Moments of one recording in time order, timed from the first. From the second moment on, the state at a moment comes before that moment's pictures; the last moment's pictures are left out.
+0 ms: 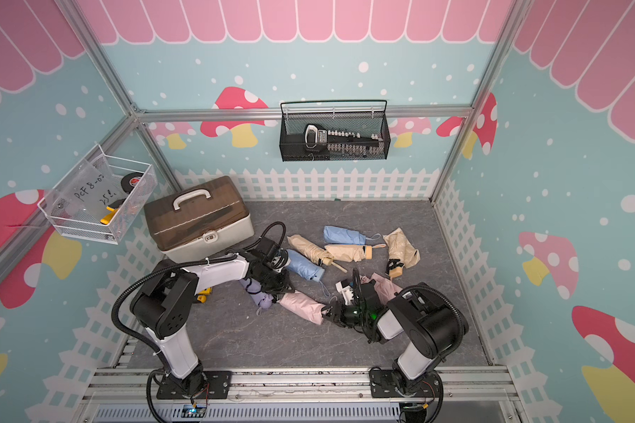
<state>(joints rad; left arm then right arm) -0.50 1.84 1.08 -0.51 0.51 -0.49 0.51 1.62 0.19 0.87 -0.74 1.01</state>
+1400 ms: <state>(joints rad) -0.44 1.79 0.89 -0.29 0.76 -0.58 0.40 1.40 0.40 0.13 -0.89 0.60</state>
